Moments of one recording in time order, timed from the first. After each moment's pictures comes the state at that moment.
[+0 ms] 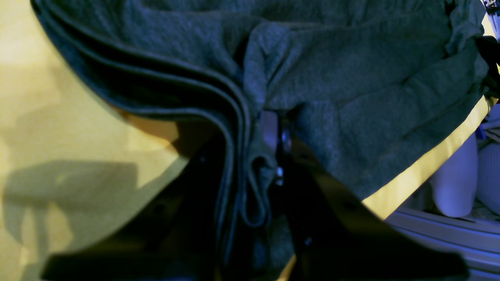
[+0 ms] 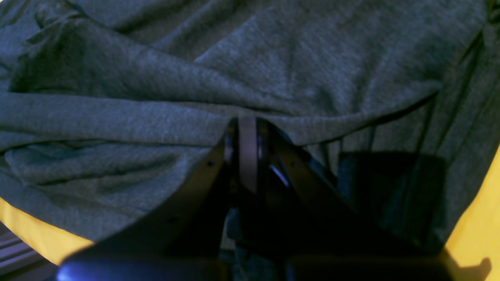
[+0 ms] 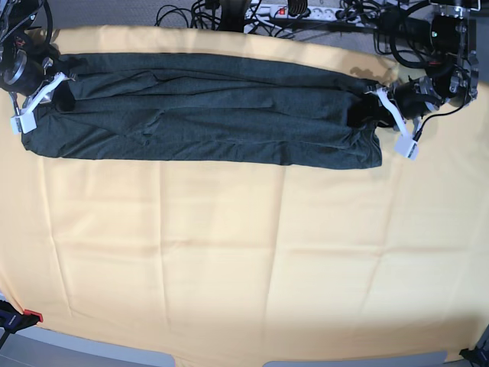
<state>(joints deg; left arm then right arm) 17.4 -32.6 -10.1 94.7 -64.1 -28.7 54.4 -23.0 21.0 37.6 95.3 45.9 41.8 -62.4</state>
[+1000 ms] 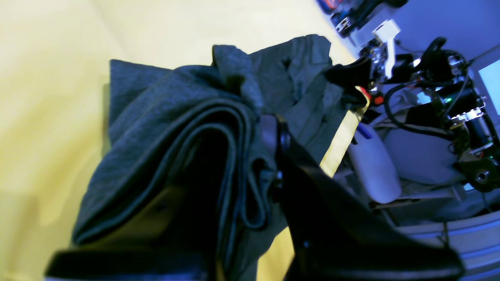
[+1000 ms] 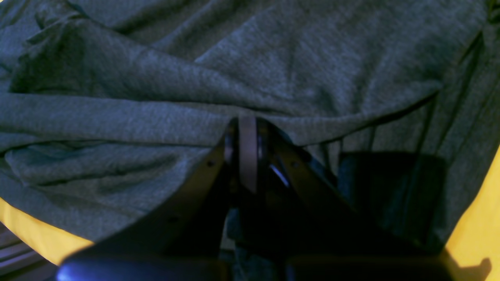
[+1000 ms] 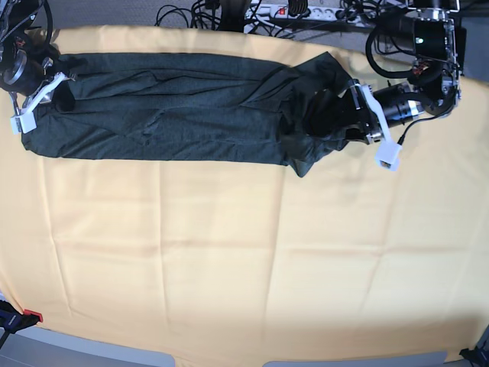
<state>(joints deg) 13.1 -24.0 -9.4 99.7 -81.5 -42.8 62.9 -23.0 21.0 37.6 95.3 45.9 41.8 -62.6</state>
